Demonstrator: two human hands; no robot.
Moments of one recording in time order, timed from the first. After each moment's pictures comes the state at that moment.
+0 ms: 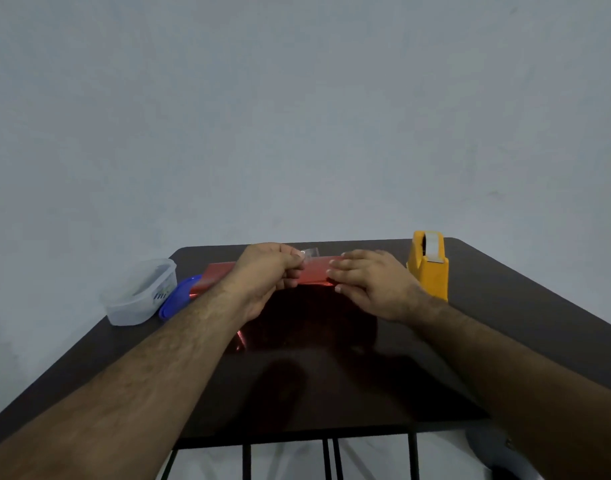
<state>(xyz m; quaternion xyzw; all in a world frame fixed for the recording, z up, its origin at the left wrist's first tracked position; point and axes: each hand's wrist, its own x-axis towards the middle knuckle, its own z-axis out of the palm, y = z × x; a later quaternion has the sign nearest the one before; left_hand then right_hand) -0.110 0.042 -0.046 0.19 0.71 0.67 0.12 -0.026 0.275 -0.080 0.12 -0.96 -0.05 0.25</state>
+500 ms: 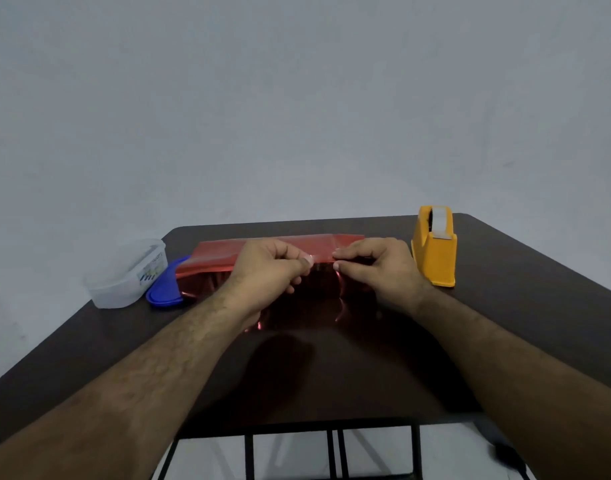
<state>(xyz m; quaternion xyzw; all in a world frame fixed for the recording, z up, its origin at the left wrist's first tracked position) -0.090 0.052 -0.077 0.23 0.76 0.60 0.03 -0.033 0.281 -0.110 0.03 -0.85 0.43 0.31</state>
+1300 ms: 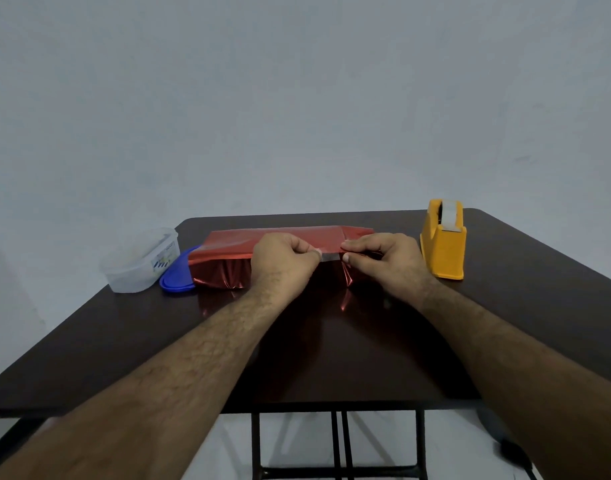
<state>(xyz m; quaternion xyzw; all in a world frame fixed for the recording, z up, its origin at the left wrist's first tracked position) -0.091 0.072 -0.095 0.17 0.82 0.53 -0.11 -0.025 0.278 -0.113 0.01 -0.85 0.44 0.30</state>
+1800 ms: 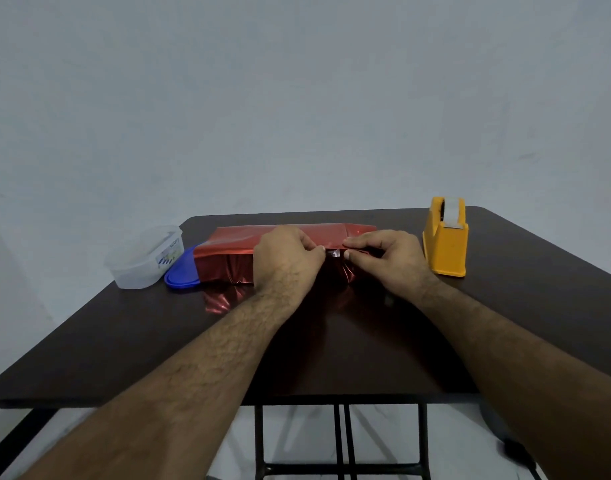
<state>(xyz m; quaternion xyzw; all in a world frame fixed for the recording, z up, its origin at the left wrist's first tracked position) -0.078 0.077 -0.085 0.16 0.88 0.40 -0.21 -0.026 0.275 -0.114 0.00 -0.86 0.40 0.31</state>
